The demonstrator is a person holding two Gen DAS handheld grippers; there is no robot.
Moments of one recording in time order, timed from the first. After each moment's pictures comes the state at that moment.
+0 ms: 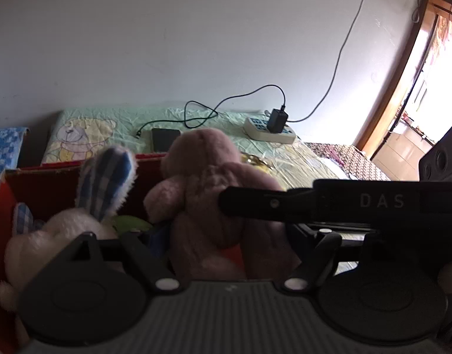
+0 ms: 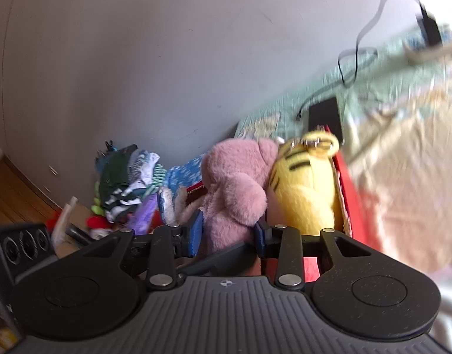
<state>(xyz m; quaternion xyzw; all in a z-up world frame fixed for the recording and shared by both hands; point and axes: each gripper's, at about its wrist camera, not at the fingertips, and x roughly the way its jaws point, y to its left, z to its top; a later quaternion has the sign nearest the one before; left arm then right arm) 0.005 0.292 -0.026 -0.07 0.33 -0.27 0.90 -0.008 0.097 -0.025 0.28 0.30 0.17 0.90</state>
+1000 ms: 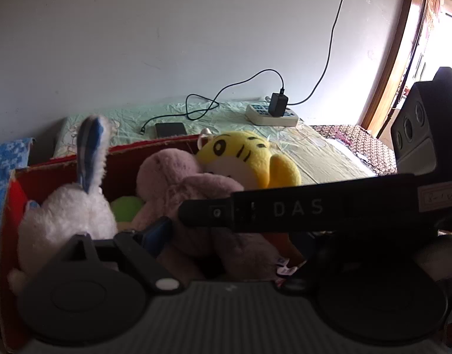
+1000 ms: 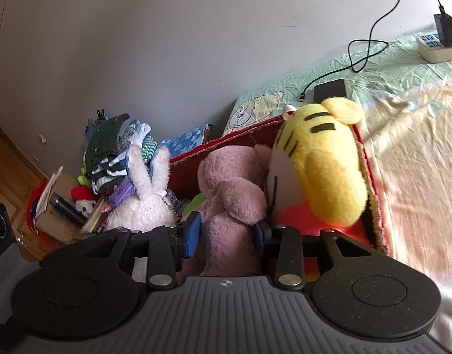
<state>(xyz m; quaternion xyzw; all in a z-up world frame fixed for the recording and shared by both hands) -0.013 0.289 -0.035 -0.01 0.32 -0.27 0.91 0.010 0.120 -0.051 0.25 0.34 0.18 0.89</state>
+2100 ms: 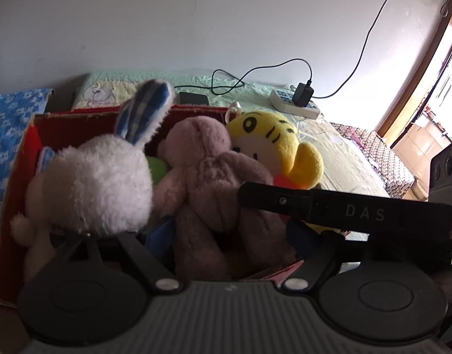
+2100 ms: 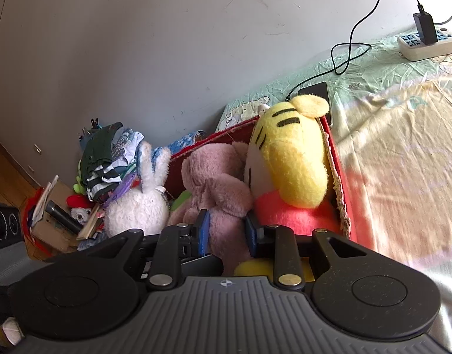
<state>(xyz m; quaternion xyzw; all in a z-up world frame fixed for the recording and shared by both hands) -0.010 0.300 -0.044 -0.07 0.39 -0.22 0.89 -0.012 0.107 -0.055 0.25 0.33 0.16 0.90</state>
